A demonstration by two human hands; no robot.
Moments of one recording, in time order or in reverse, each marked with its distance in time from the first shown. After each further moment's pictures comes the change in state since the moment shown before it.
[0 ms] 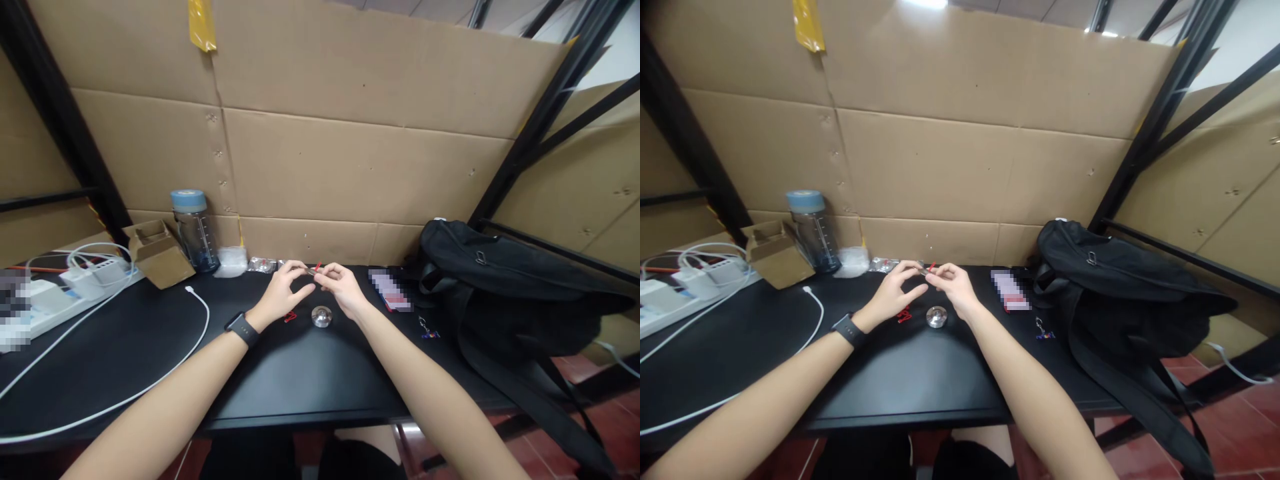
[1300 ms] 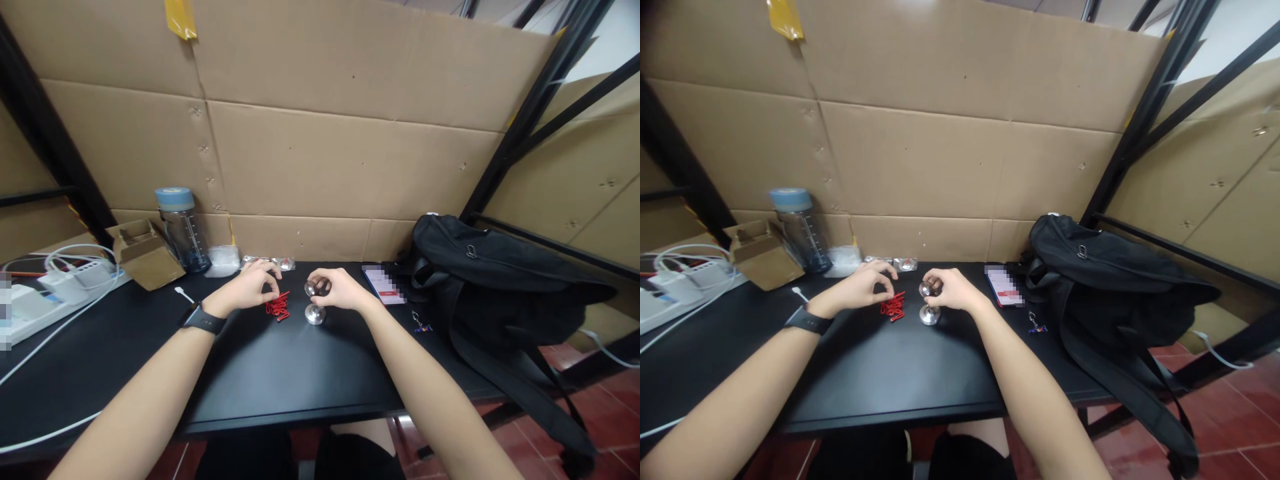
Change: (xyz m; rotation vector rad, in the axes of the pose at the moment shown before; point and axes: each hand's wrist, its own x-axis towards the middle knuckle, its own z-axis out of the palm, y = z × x) left_hand 0.005 -0.041 -0.055 0.276 -0.485 0.004; right_hand -0.002 -0.019 -0.029 -0.839 -0.379 -0.178
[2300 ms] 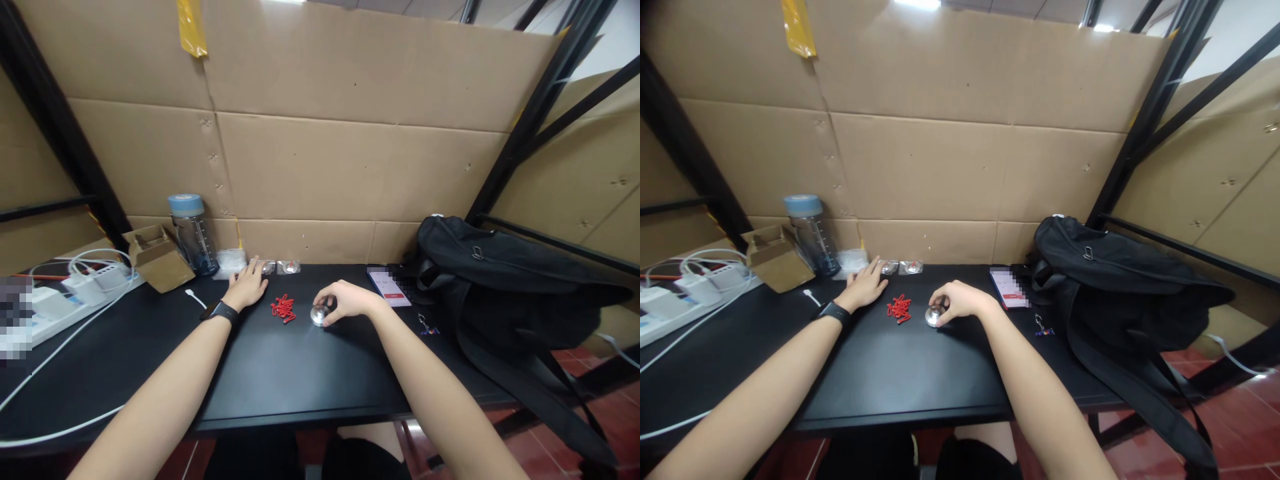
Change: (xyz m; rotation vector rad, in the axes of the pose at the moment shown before) left_hand -0.006 -0.065 0.051 0.311 0.048 -0.578; right_hand -0.003 0.008 -0.010 -0.135 -0.370 0.000
